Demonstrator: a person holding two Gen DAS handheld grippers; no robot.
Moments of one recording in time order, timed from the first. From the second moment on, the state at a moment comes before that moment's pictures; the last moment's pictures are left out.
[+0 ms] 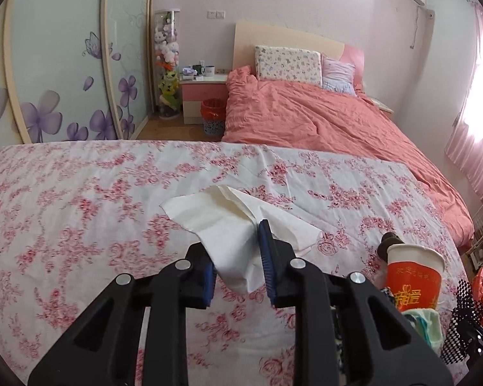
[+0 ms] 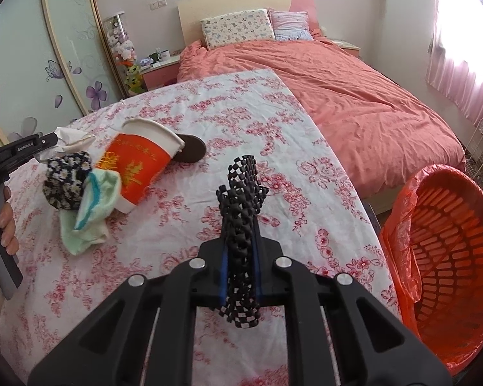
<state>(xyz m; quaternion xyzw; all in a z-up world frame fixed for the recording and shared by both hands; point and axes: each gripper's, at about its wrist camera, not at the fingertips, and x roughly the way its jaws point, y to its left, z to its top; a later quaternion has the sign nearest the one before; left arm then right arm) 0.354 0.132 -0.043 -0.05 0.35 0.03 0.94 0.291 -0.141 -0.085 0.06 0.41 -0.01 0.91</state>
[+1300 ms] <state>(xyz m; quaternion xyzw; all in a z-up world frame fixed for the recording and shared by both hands) 0.202 0.030 0.051 0.03 0.26 -0.06 0.96 0.162 -0.172 0.051 0.07 0.27 -0.01 0.96</state>
